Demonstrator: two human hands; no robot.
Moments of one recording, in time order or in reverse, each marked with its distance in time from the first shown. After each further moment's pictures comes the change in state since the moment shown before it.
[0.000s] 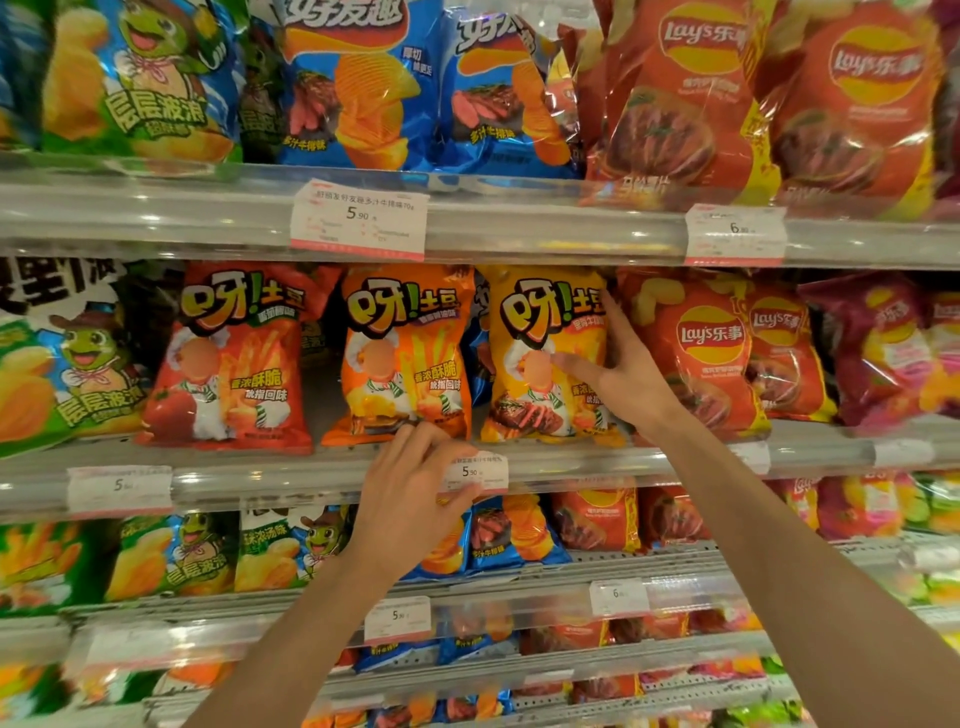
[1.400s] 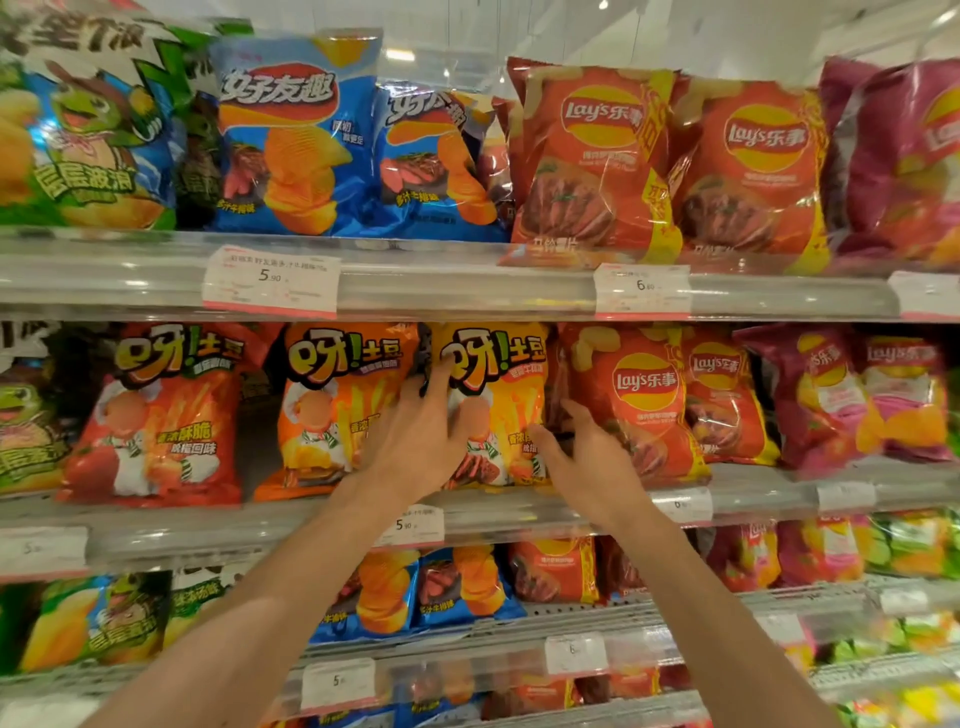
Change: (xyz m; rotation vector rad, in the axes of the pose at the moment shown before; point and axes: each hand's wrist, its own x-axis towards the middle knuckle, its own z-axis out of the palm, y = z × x) left_hand 0.125 0.064 -0.017 0.083 -0.257 -0.299; right_hand -0.047 0.004 -0.020 -0.482 0.051 0.101
